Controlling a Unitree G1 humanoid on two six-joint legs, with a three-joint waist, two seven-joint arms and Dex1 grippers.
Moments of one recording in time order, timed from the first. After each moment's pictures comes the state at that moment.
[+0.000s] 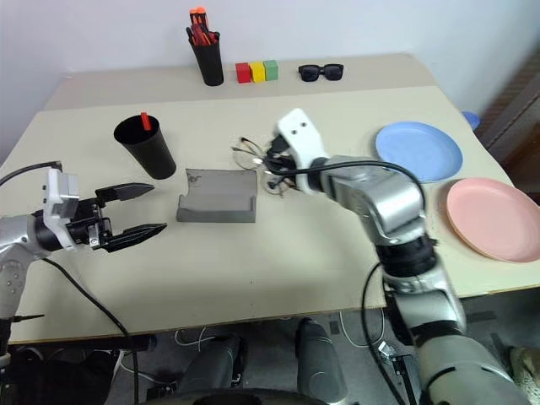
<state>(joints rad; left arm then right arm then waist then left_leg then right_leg) -0.11 0.80 0.33 -0.14 -0.60 0.29 -1.21 -0.84 -0.36 0.21 -0.17 0.40 1.02 0.44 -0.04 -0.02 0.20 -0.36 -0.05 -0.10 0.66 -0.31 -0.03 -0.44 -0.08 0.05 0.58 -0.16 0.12</state>
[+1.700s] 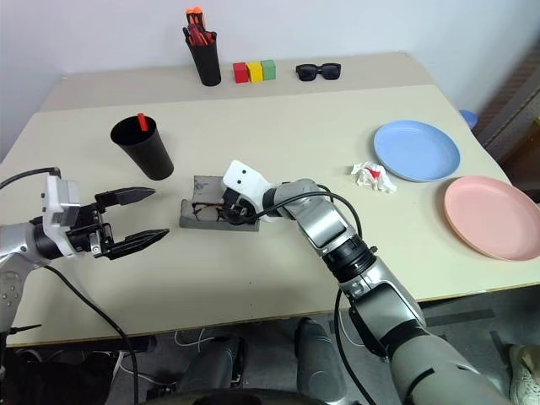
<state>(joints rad) -0.06 0.80 0.33 -0.23 -0.62 0.29 -1.15 -0.79 -0.23 0.44 0.14 0.05 0.65 0.79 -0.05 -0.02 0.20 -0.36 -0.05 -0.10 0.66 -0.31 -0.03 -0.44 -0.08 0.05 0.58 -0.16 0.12</state>
